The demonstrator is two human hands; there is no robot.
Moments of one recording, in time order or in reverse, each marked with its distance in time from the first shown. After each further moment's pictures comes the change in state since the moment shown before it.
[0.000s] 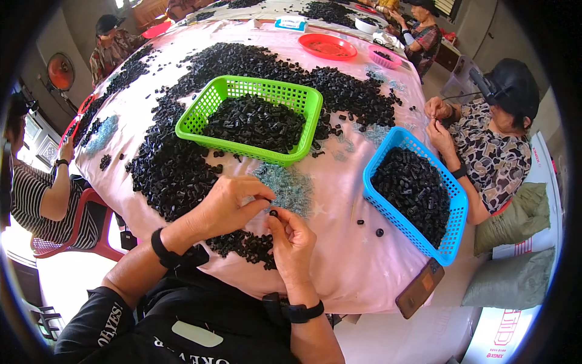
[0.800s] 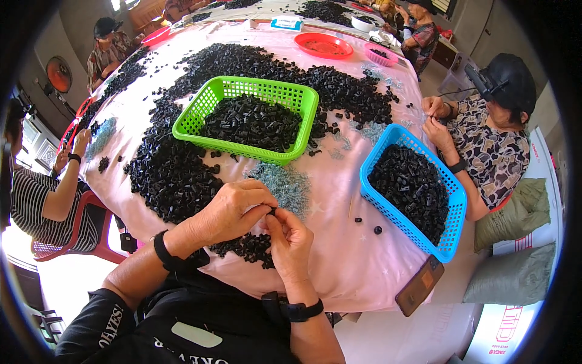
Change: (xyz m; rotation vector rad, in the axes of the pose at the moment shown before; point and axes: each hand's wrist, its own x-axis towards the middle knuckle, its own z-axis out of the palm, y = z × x) left_hand -0.002 -0.002 0.011 0.057 -0.024 0.179; right_hand -0.001 -0.008 0.001 0.085 -0.047 0.049
